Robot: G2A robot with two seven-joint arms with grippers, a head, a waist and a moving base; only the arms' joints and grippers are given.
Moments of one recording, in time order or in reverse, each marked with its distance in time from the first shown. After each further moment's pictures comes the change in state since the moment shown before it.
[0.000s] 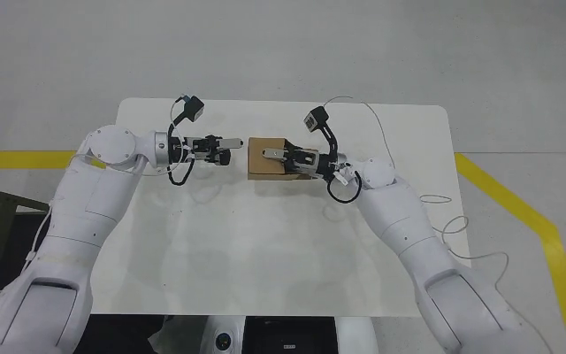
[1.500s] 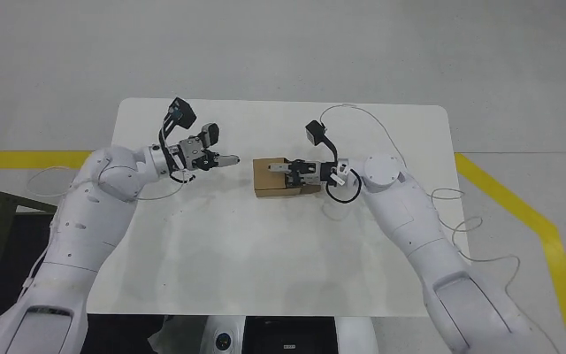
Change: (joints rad) left arm 0.180 0.030 -0.084 -0.130 0.843 -0.608 0.746; right arm -0.020 0.055 0.030 -0.078 -0.273 0.274 0.000
